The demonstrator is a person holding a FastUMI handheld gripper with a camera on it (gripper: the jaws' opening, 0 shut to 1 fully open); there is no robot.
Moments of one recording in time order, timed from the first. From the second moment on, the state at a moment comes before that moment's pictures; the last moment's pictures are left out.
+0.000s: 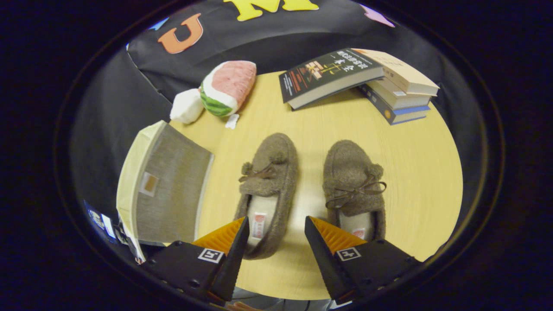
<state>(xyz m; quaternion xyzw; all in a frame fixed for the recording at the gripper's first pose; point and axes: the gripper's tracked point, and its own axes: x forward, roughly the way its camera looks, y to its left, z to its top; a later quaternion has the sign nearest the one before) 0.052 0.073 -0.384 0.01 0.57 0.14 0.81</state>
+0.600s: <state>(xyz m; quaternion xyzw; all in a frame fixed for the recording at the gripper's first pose) 0.066 0.084 -0.420 -0.02 0.58 0.09 0.81</state>
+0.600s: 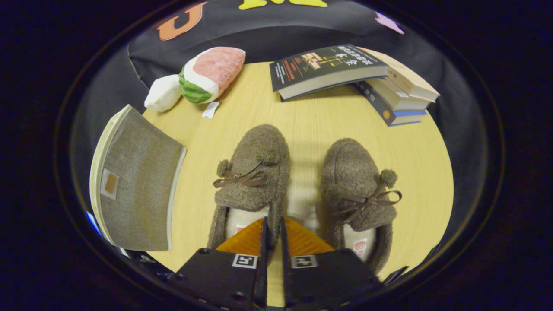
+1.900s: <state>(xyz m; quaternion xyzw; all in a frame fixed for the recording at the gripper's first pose) -0.018 0.267 -0.195 0.14 0.60 0.23 0.75</state>
